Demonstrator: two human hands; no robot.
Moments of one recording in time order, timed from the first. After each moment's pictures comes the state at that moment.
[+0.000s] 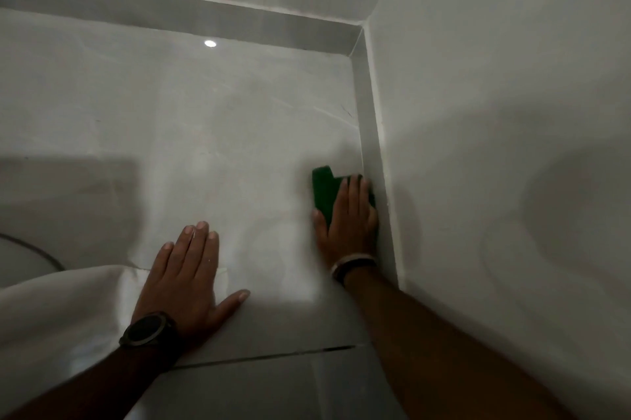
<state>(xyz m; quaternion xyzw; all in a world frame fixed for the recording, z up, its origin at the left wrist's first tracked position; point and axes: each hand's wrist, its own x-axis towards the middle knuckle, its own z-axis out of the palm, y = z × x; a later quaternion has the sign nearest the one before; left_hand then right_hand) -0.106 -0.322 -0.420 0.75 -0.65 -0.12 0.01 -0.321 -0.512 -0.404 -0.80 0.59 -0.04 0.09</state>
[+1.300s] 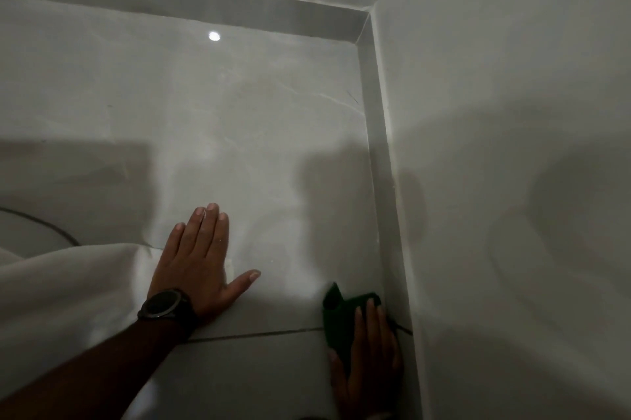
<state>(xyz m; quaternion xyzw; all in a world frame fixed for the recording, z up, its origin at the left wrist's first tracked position) -0.108 -0.323 -0.417 0.76 -0.64 -0.13 0.00 -0.425 -0.296 -0.415 -0.80 0.58 -0.08 0.08</state>
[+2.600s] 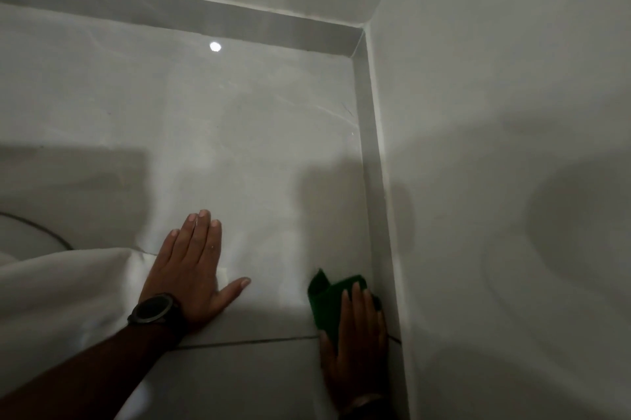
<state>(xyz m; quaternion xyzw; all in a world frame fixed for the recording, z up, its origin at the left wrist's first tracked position) -0.108 -0.323 -0.415 0.76 -0.64 -0.12 0.01 -0.414 -0.330 -0.412 -0.82 0.56 -0.07 0.09</state>
